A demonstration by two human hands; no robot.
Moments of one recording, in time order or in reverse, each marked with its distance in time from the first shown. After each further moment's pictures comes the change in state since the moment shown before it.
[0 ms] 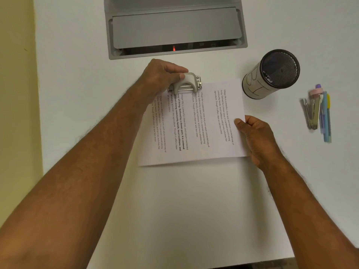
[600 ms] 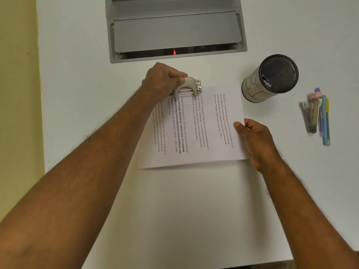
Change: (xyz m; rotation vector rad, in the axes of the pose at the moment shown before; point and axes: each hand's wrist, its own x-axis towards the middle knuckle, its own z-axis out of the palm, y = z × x) left_hand 0.007 -0.003 0.010 0.224 0.095 -0.003; right_hand 0.000 -0.002 -0.001 0.011 -0.016 0.006
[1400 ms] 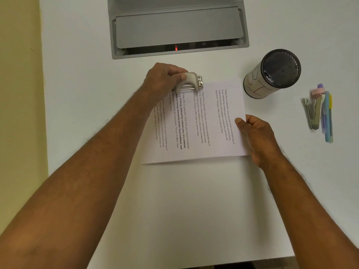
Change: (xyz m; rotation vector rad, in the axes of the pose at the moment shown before) left_hand -0.017 -0.004 -0.001 -0.073 -0.036 0.058; right_hand -0.002 0.001 0.000 0.001 -0.011 -0.024
